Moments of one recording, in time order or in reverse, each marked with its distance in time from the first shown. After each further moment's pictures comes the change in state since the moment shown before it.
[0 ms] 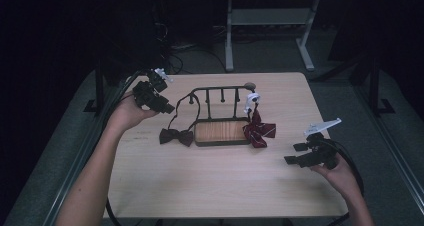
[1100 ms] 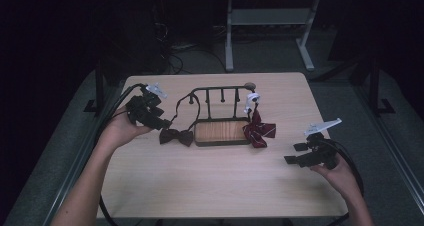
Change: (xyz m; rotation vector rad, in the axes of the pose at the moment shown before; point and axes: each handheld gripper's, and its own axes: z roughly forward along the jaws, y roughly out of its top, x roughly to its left) left arm -0.022 -0.036 -0.003 -0.046 -0.032 0.022; right arm 0.000 -0.001 0.001 -0.006 -0.006 0.009
